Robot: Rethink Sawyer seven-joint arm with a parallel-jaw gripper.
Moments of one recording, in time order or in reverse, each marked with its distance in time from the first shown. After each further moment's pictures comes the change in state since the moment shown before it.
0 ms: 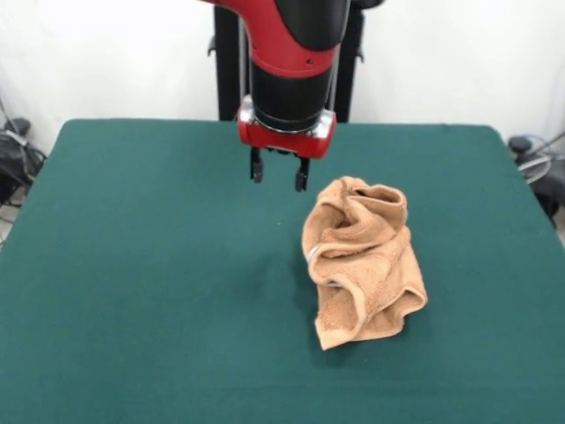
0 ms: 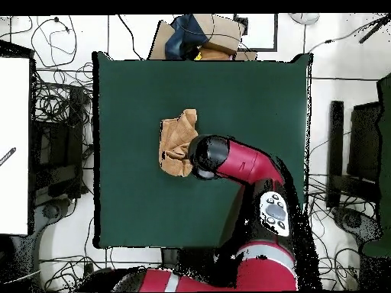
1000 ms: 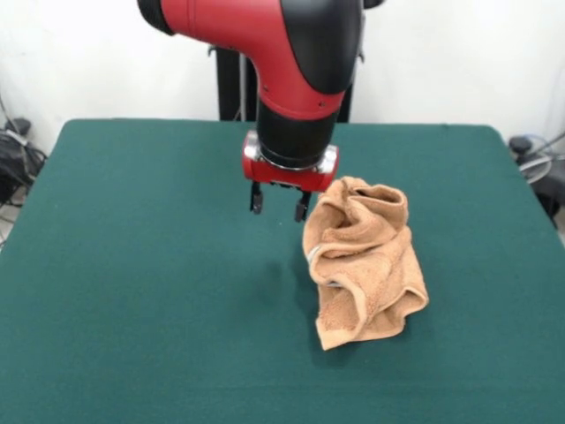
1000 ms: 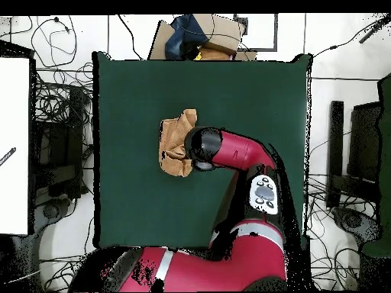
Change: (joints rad) arm 0.022 0.096 0.001 -0.115 -0.047 0.000 0.000
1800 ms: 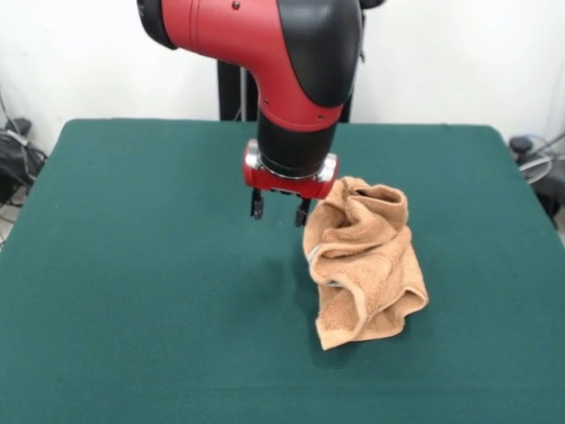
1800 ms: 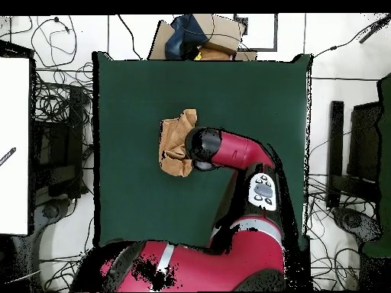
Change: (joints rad) arm 0.001 0.025 0.000 -0.011 0.001 0.000 0.000
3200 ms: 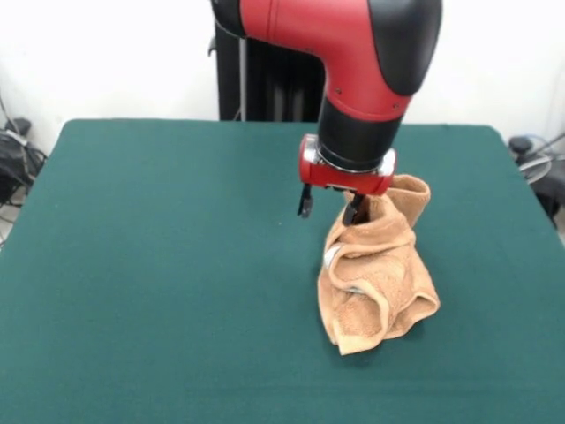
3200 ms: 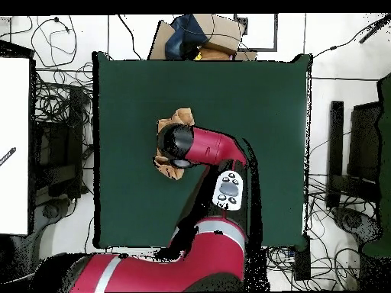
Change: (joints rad) arm 0.139 -0.009 -0.057 -0.009 0.077 0.000 0.021
